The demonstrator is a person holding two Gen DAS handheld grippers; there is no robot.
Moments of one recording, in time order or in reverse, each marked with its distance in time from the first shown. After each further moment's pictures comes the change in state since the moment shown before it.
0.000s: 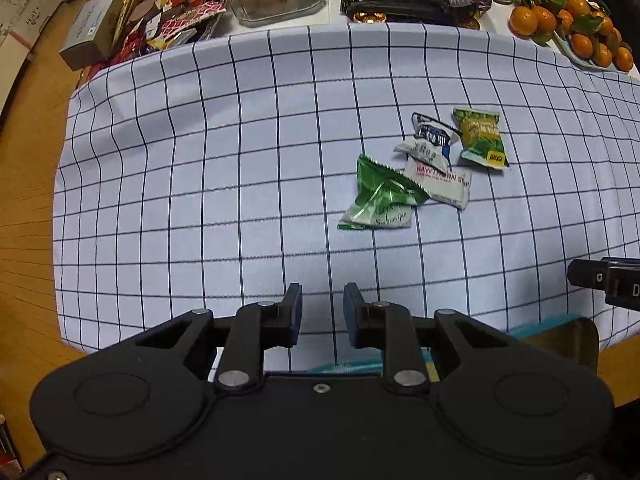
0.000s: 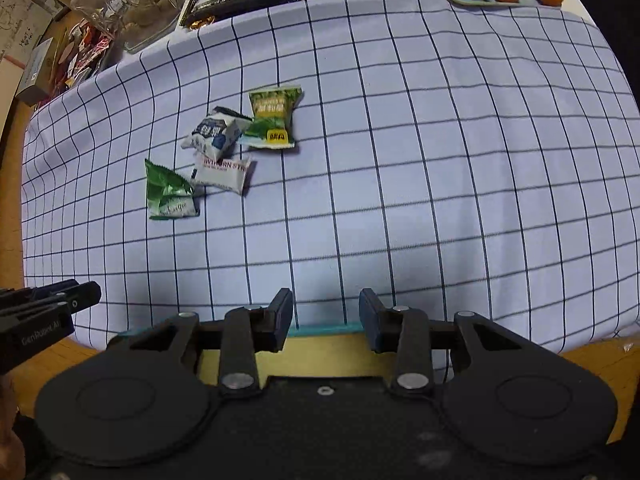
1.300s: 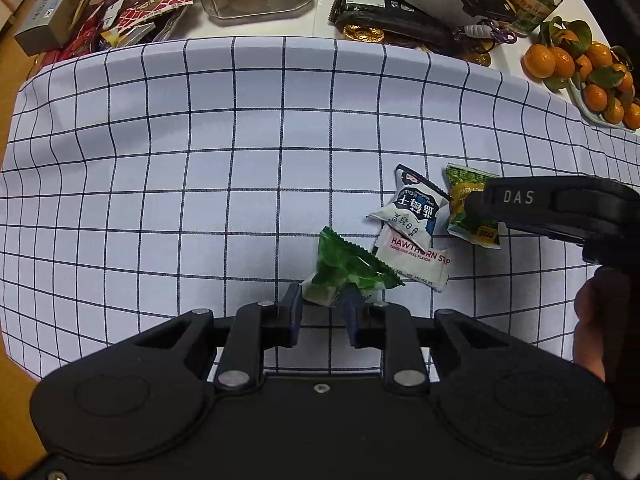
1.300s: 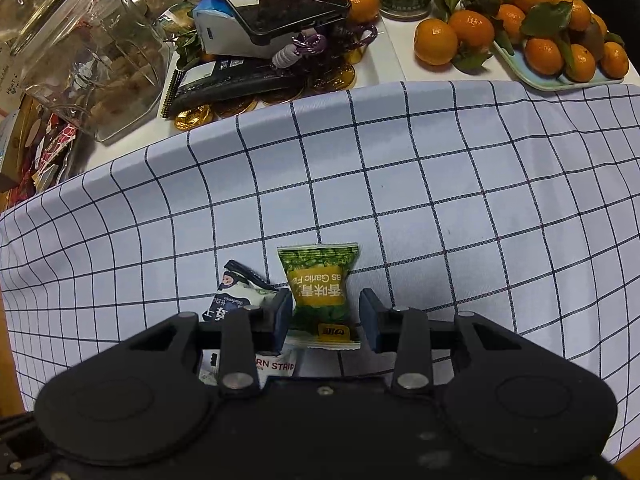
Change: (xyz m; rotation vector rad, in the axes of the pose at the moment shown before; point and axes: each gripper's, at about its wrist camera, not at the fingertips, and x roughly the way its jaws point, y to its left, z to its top) left arm 0.042 -0.003 0.054 -0.098 0.032 -0.131; right arm 0.076 0.040 0.108 0.075 -0.123 0.004
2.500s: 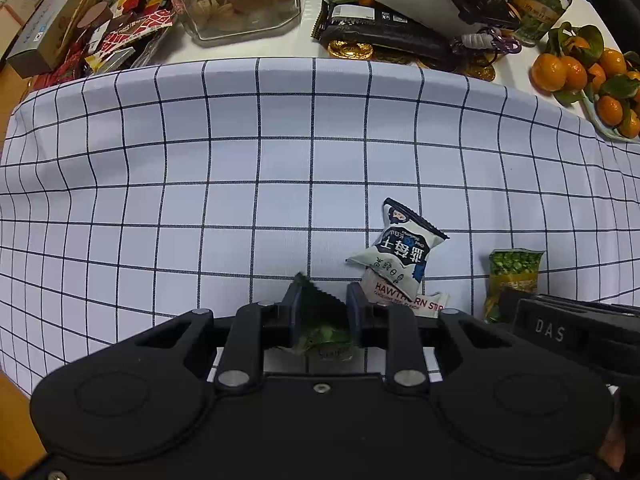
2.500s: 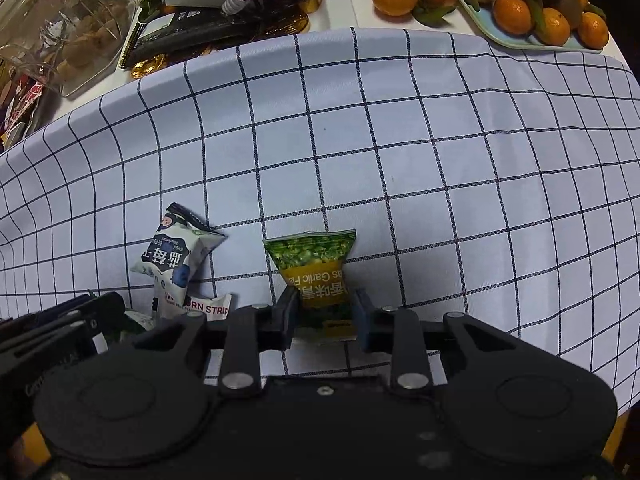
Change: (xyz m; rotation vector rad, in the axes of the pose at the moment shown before) left arm 0.025 -0.021 0.016 0.005 -0.054 0.051; right arm -0.002 -0.030 -0.016 -0.035 0.115 -0.086
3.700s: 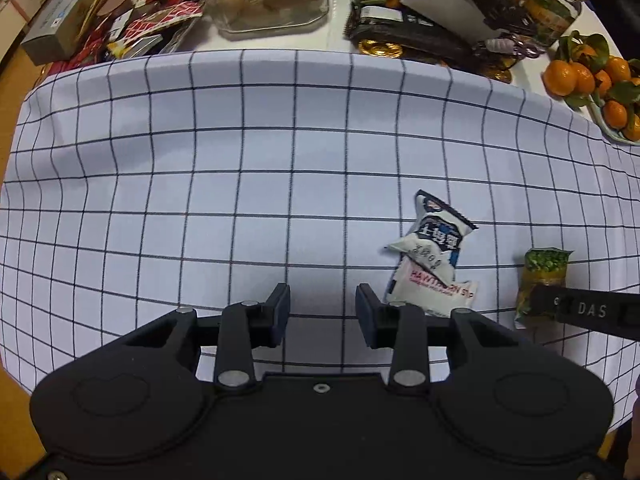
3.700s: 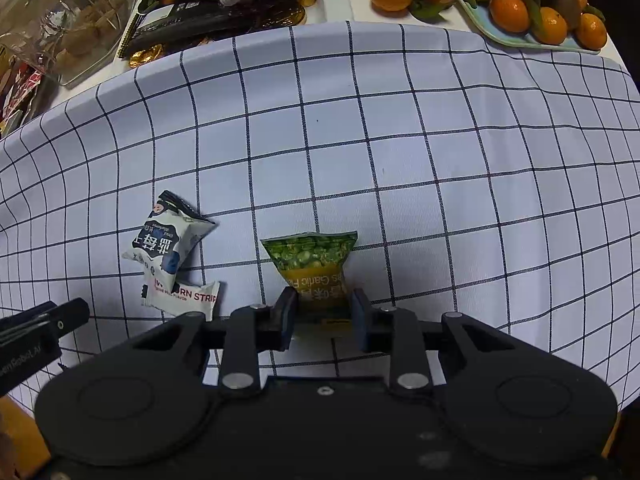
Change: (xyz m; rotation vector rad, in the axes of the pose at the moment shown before) left arm -0.005 0.017 -0.014 -0.007 -0.026 -0.010; right arm -0.001 -0.004 -0.002 0.004 0.021 -0.014
